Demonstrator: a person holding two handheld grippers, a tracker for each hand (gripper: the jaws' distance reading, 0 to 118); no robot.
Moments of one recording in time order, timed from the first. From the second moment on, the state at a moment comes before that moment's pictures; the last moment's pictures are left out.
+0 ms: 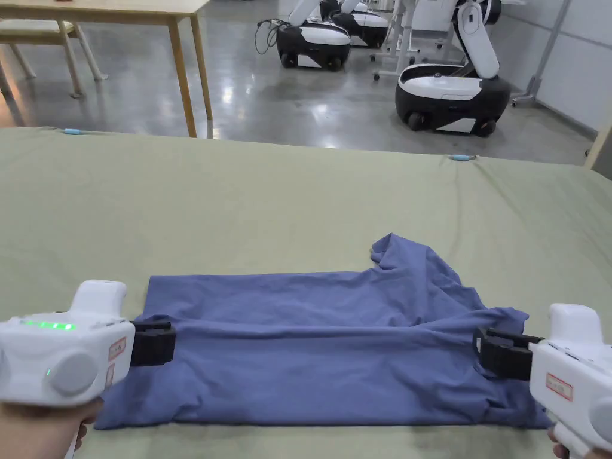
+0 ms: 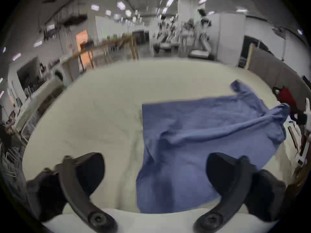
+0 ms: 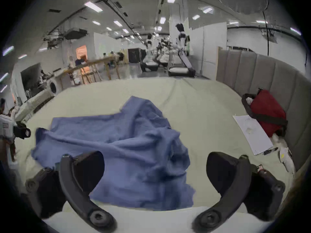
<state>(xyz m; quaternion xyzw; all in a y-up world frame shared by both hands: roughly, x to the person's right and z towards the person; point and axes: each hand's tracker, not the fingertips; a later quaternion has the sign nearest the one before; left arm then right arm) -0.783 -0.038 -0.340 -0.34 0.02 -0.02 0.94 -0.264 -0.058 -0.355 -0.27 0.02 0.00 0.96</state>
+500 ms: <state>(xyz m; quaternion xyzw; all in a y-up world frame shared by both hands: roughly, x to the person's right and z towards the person) -0.771 -0.050 -0.133 -0.31 0.02 -0.03 0.95 -0.329 -0.017 -0.144 -0.20 0.07 -0.02 0.98</state>
